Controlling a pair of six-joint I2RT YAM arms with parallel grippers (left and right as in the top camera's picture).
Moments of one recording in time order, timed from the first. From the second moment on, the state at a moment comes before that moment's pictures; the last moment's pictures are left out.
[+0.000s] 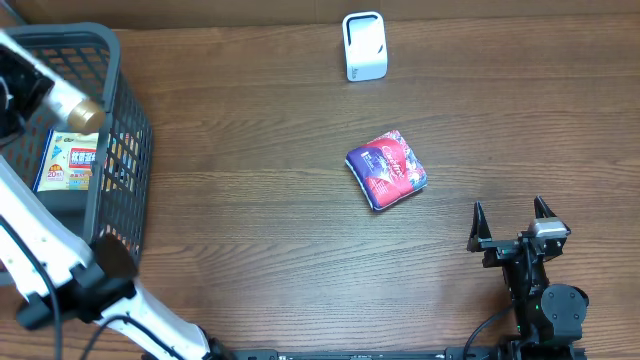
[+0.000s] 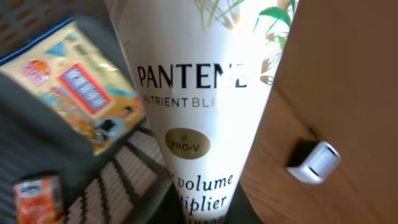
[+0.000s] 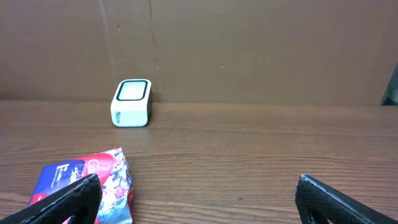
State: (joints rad) left arm 0.55 1.99 2.73 -1.68 0.33 -0.39; right arm 0.00 0.01 0.02 -0.03 -0.08 0.02
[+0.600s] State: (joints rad) left arm -0.30 1.98 2.60 -1.69 0.22 -0.33; right arm 0.00 0.01 0.02 -0.03 -0.08 0.02
